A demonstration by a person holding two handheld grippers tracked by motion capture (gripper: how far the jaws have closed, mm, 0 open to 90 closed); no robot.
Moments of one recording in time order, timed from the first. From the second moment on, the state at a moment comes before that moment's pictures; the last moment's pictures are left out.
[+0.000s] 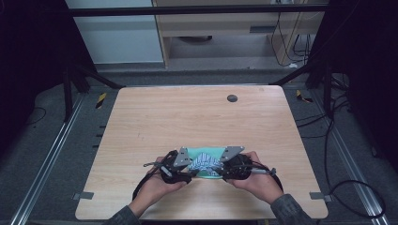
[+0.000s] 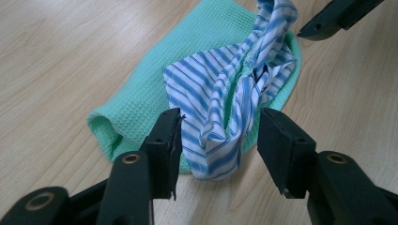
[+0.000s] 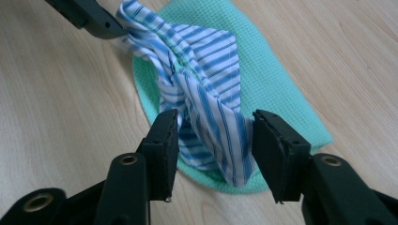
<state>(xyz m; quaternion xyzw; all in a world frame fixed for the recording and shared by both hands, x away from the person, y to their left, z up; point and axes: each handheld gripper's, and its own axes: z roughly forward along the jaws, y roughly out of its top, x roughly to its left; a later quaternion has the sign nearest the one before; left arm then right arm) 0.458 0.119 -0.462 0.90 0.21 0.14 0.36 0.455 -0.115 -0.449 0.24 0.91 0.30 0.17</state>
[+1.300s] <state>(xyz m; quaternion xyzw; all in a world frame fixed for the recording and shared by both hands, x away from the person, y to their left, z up) 0.437 0.119 -0.484 0.92 0.17 0.10 0.33 0.428 -0.116 -0.474 0.20 0.93 0.27 0.14</state>
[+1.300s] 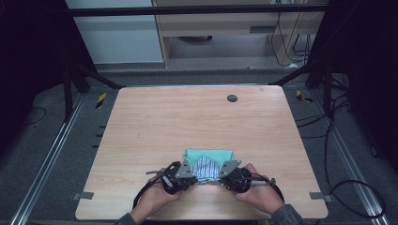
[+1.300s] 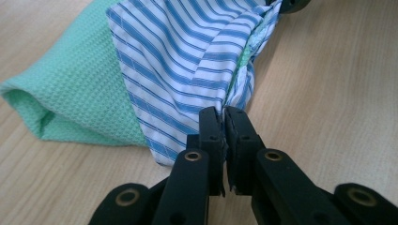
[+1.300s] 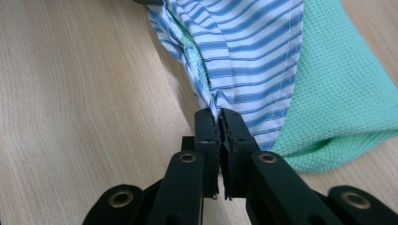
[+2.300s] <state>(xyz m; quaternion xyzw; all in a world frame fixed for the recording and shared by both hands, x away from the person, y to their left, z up) 0.437 0.167 -0.469 0.89 0.26 0.14 0.35 0.414 -0.162 -0.466 0.28 0.89 0.29 0.19</state>
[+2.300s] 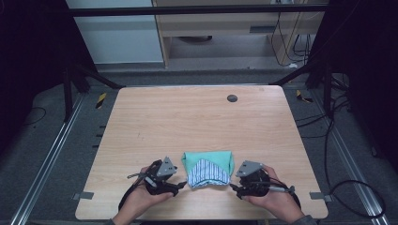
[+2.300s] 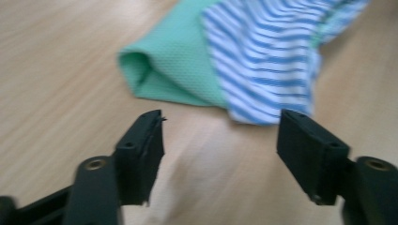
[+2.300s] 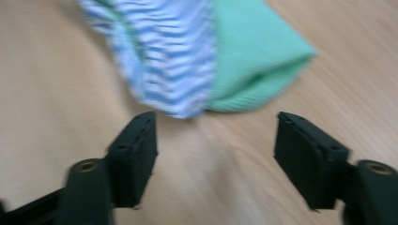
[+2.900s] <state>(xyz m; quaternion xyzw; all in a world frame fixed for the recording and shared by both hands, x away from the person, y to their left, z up) 0.506 0.224 -0.474 0.85 0.37 0.16 0.33 0.483 -0.216 -0.477 0.43 0.82 0.33 0.19</state>
